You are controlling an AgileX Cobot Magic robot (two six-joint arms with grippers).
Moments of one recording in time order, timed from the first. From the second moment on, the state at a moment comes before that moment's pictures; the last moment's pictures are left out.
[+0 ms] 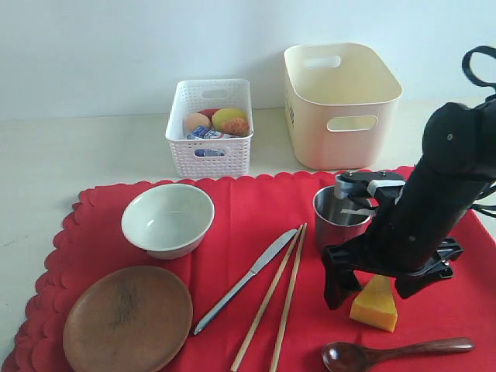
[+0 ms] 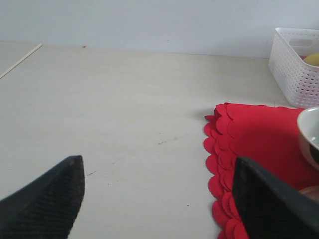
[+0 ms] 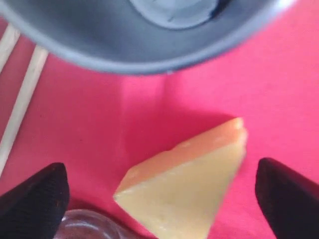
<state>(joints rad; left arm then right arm) 0.08 0.00 0.00 0.07 0.37 -0.11 0.35 1.79 -0.89 0.31 0.74 -0.11</state>
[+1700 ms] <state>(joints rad) 0.08 0.00 0.00 0.07 0.37 -0.11 0.38 1.80 -1.58 0.32 0.93 -0.35</state>
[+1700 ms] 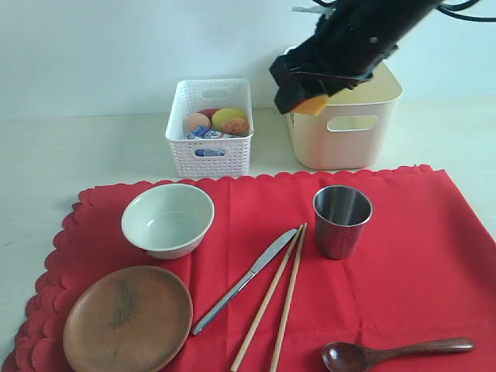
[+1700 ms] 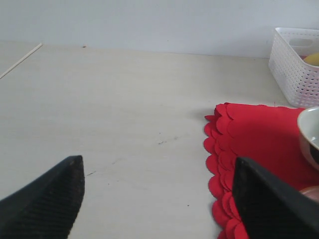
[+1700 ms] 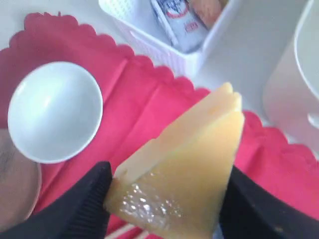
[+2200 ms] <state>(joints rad) 0.08 0.00 0.00 0.07 0.37 -0.11 0.38 2.40 -2.28 0.38 0.92 -0.74</state>
